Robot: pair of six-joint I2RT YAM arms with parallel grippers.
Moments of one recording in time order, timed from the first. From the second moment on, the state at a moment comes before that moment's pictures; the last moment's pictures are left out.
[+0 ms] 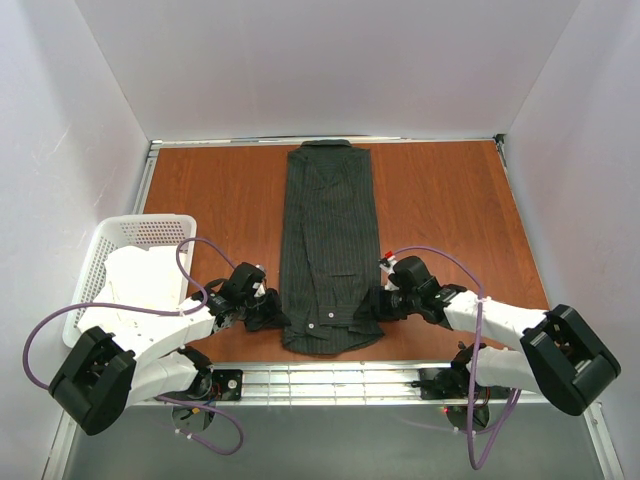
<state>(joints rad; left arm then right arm) -0.66 1.08 0.39 -0.30 0.31 -1.04 0.67 1.18 0.36 -0.10 -0.44 0.74</state>
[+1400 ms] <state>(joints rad) -0.62 1.18 0.89 -0.47 0.26 -0.98 0.55 1.20 0.84 -0.56 -0.38 0.56</state>
